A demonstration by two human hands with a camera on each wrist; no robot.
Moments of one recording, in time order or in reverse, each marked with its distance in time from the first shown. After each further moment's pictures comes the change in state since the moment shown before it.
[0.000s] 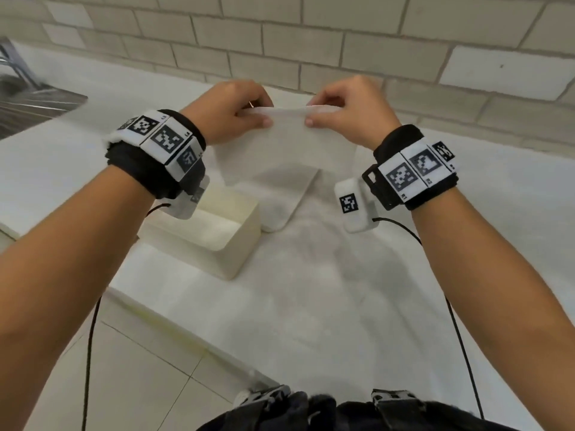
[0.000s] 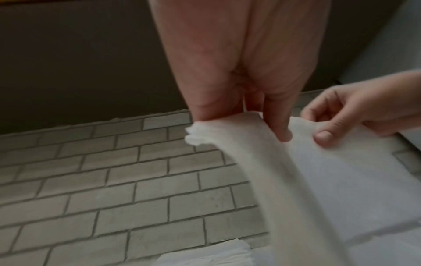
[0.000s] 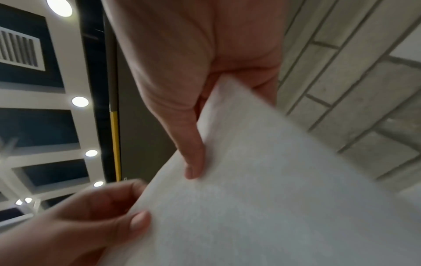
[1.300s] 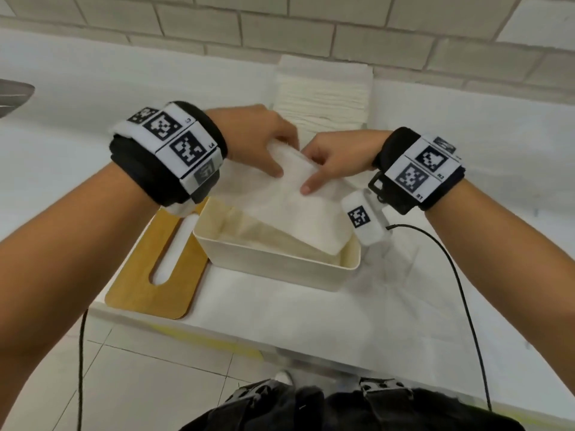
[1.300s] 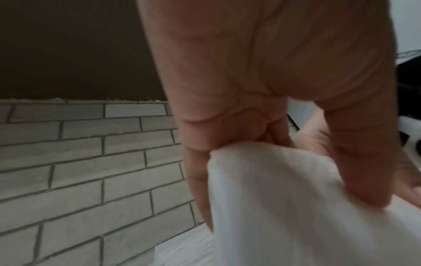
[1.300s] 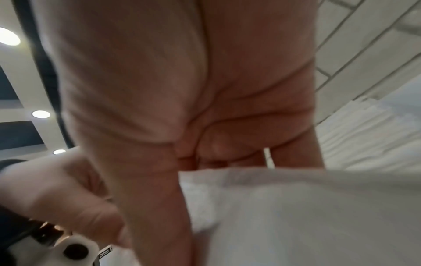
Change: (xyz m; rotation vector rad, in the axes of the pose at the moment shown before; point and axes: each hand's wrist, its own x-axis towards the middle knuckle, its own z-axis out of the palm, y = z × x) left_hand -0.010 -0.145 -0.028 0.236 -0.603 0.249; right_hand 0.053 -0.084 0.152 -0.125 -0.748 0.277
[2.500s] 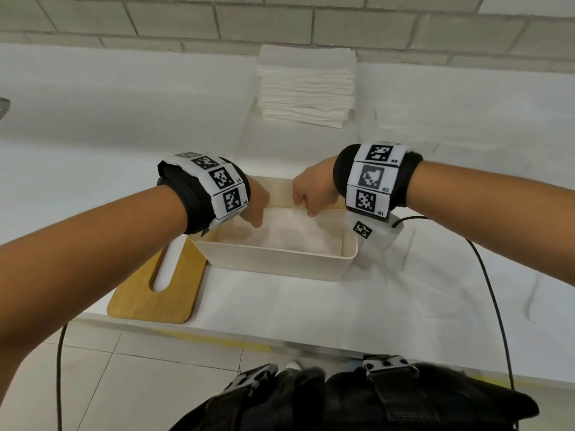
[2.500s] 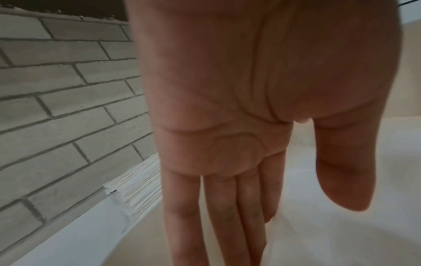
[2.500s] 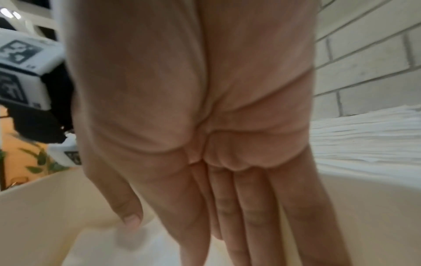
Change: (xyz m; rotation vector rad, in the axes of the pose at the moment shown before) left_hand 0.019 0.017 0.073 0.300 -0.613 -0.202; right_hand 0.017 -0.013 0.042 -0.551 -0.271 0.220
